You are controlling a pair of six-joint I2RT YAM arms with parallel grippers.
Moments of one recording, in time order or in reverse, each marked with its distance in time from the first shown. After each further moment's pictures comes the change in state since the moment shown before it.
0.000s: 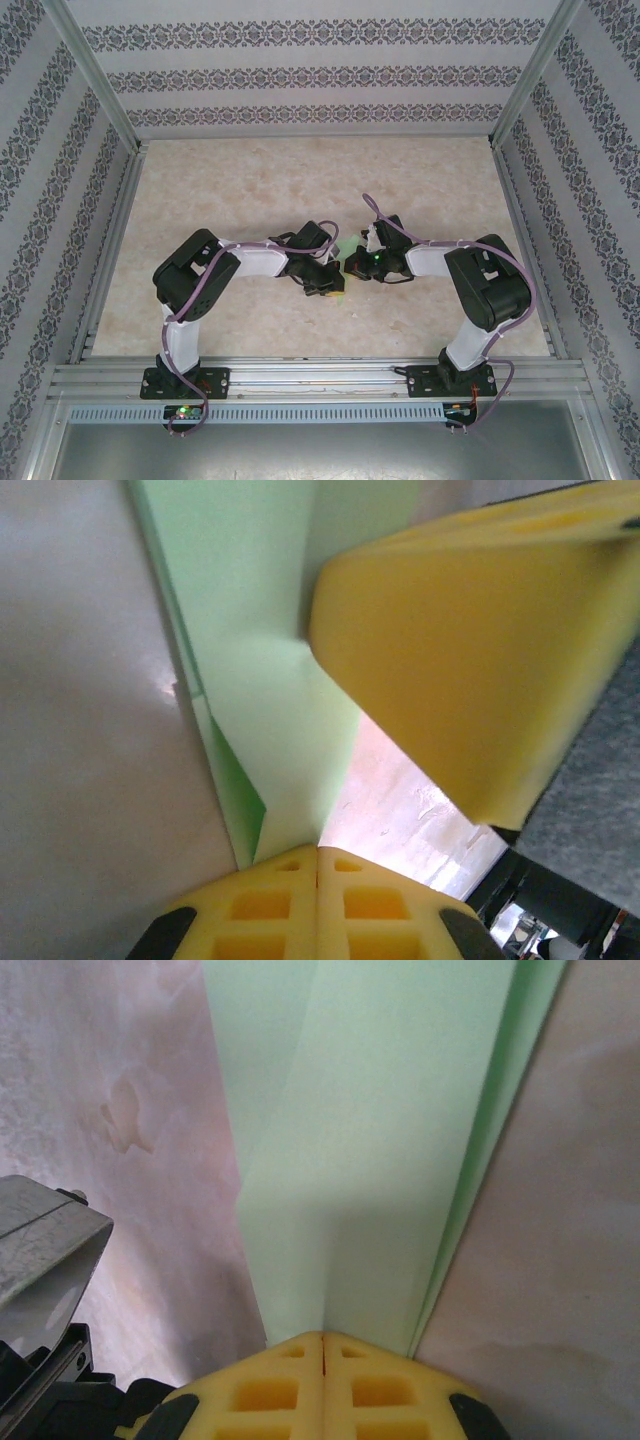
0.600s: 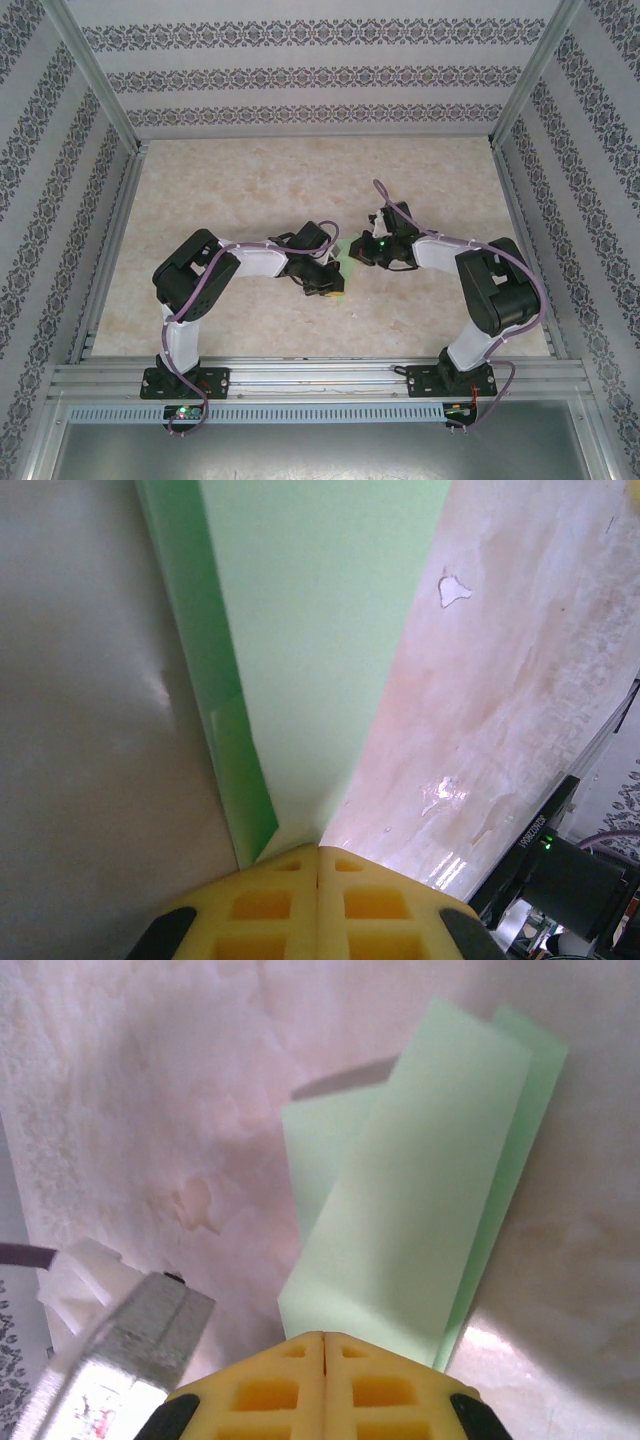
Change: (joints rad) left arm 0.000 0.000 -0.006 0.004 0.000 0.023; right arm -0.057 -0.042 0.086 -0.062 0.026 0.000
